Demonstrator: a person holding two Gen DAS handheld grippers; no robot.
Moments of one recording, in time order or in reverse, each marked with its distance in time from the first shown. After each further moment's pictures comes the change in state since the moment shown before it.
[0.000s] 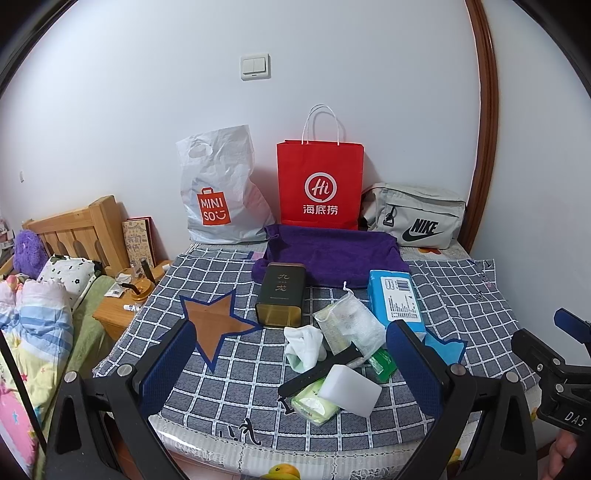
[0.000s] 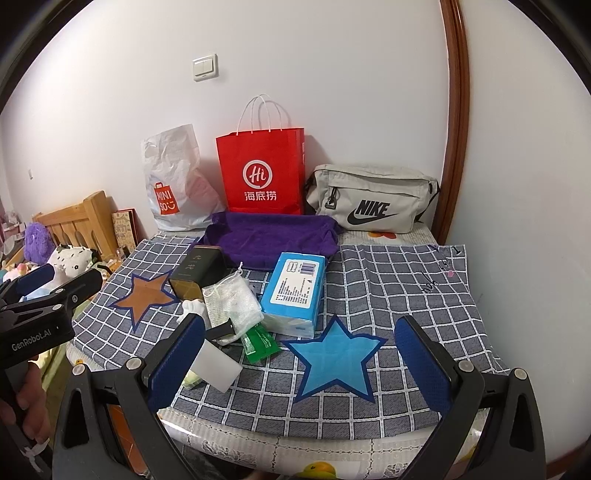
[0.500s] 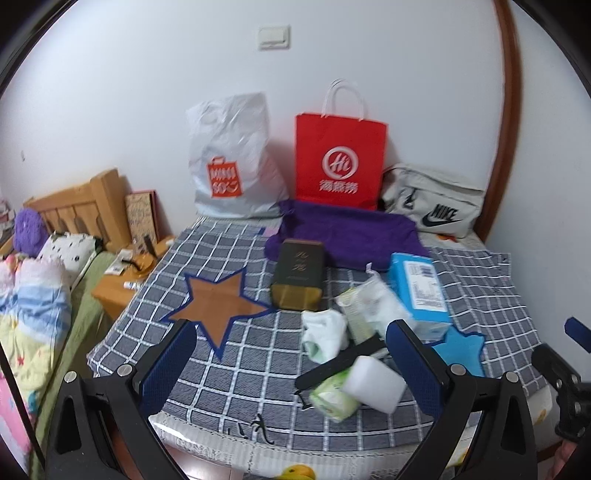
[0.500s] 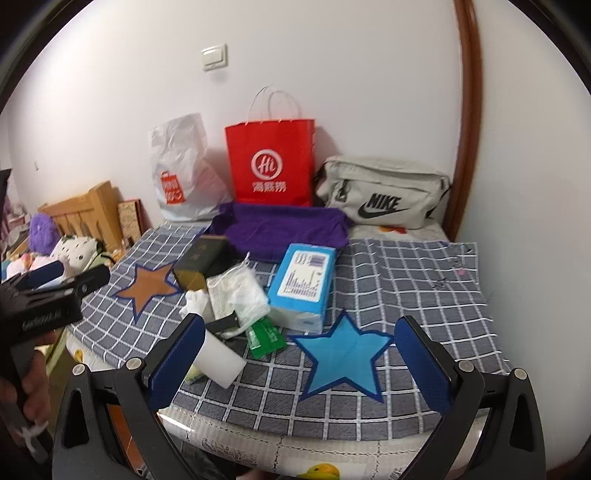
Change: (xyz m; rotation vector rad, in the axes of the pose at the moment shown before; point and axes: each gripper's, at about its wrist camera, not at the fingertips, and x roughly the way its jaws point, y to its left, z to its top) left arm 0.045 0.023 -0.008 -0.047 0.094 0.024; right arm 0.023 0.010 -0.009 -0.042 0.035 0.049
